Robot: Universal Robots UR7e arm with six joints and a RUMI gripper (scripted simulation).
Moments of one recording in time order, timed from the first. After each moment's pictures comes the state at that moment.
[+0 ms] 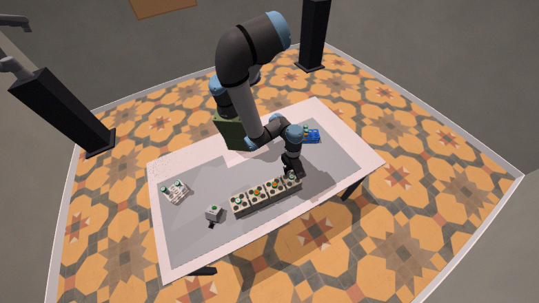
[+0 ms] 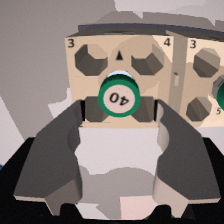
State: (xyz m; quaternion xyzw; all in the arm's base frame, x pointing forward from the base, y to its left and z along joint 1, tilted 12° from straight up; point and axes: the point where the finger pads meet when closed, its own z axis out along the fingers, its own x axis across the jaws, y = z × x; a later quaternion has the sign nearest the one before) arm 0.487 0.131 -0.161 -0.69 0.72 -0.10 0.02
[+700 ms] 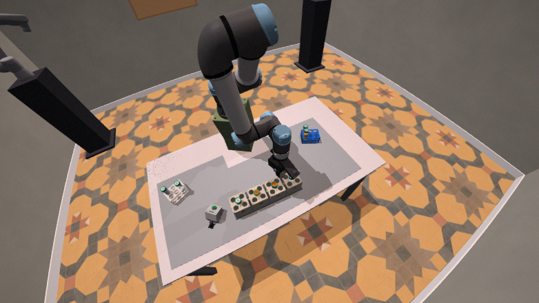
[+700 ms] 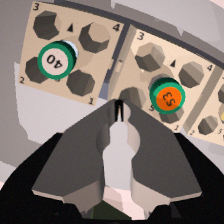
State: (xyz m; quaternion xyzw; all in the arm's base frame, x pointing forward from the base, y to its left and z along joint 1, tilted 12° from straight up) arm 0.473 0.073 -0.134 -0.80 0.59 -0.11 -0.01
